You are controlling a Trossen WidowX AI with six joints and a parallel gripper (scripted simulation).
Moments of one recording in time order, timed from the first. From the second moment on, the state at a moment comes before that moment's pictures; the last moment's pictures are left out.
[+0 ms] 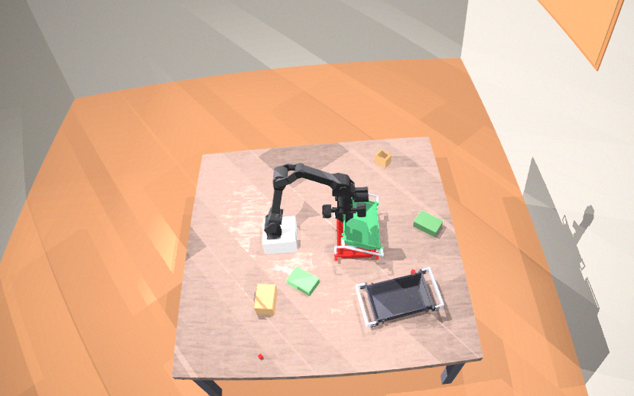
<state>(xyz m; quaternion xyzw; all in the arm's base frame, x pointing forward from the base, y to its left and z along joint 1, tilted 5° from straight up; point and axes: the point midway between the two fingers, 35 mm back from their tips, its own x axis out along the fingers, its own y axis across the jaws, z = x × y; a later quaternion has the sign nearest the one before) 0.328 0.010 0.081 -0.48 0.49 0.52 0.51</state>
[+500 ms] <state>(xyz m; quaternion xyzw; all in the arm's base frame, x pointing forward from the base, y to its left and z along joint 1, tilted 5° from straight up) 0.321 0.011 0.074 -0.48 0.48 0.52 0.52</state>
